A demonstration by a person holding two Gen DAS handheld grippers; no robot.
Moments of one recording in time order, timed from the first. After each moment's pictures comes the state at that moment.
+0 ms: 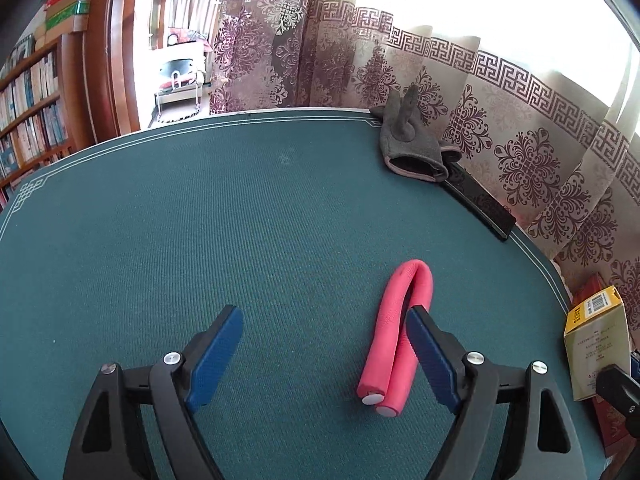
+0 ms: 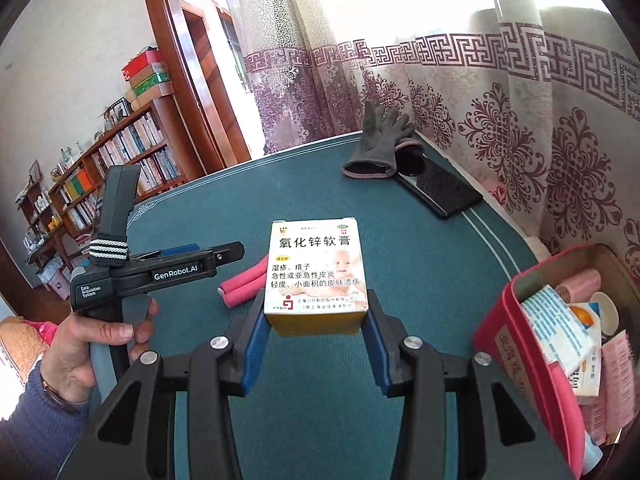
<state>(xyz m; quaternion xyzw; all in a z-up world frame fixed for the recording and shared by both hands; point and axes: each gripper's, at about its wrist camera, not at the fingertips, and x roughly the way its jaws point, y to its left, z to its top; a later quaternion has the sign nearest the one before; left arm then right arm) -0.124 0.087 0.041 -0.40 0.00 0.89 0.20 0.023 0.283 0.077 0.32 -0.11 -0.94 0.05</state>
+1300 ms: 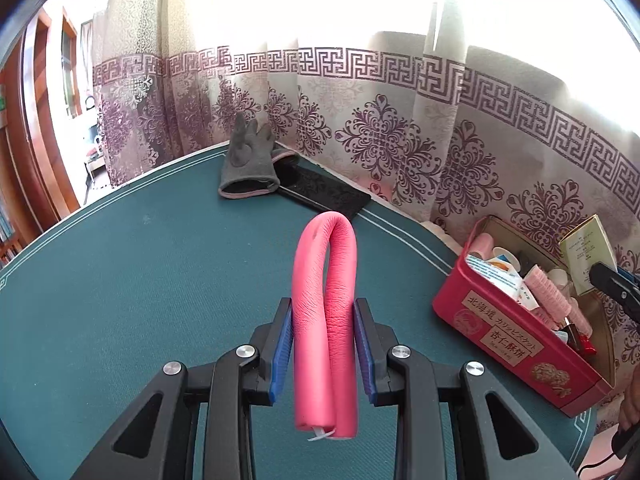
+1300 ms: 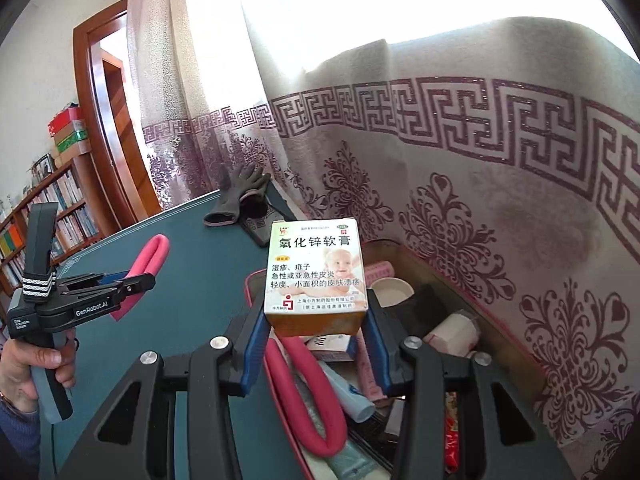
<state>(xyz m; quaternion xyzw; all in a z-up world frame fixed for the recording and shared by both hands) -0.023 0.201 0.092 -0.35 0.10 0.87 0.33 0.156 0.401 0.111 0.26 -0.12 -0.95 -0.14</state>
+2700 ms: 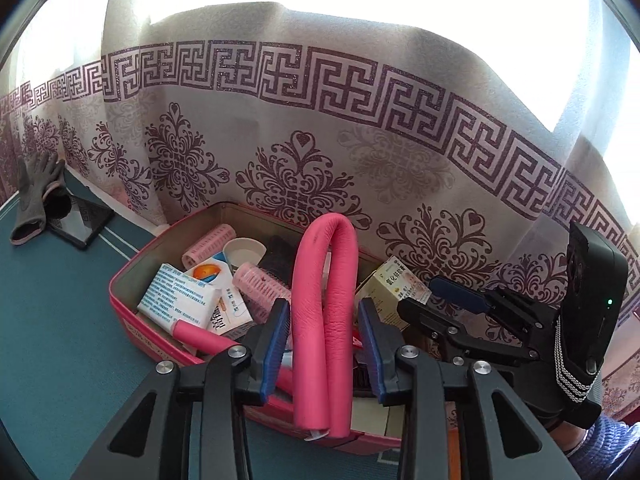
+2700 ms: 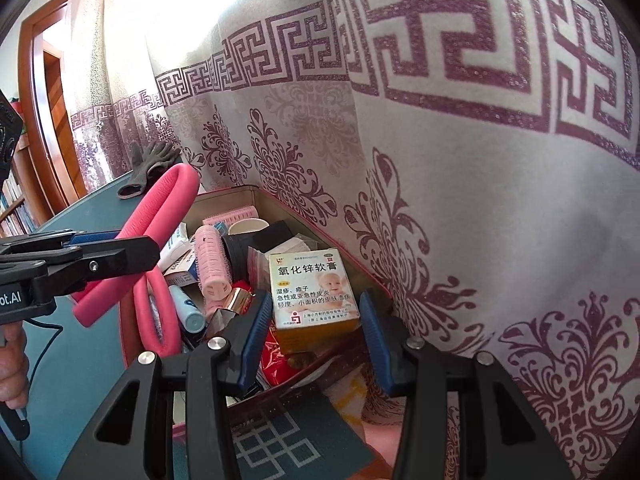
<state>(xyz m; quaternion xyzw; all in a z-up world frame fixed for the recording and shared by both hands) 0.100 0.353 0.103 -0.36 0.11 0.74 0.56 0.233 0.453 0.077 0.30 -0.13 -0.91 -0.25</state>
